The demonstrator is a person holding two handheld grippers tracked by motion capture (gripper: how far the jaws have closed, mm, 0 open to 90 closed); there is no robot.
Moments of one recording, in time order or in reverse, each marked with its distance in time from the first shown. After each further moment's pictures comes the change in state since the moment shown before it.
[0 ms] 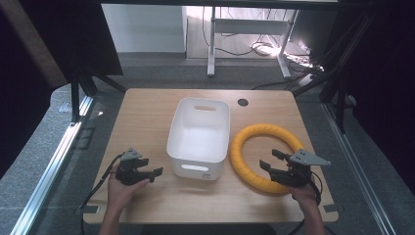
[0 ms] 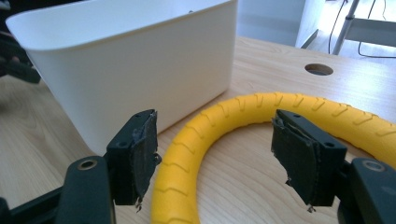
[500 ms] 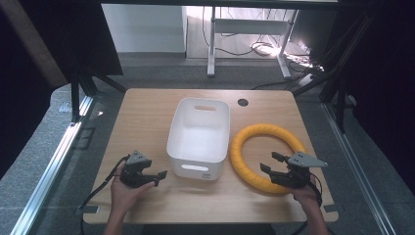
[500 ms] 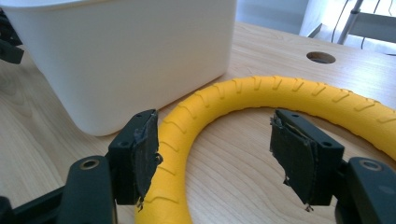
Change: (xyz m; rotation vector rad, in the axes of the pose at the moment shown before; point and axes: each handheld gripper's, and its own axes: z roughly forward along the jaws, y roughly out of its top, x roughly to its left) left arm -0.021 0.001 0.001 0.011 0.014 0.073; right arm -0.008 -0.015 0.006 0.039 0.008 -0.038
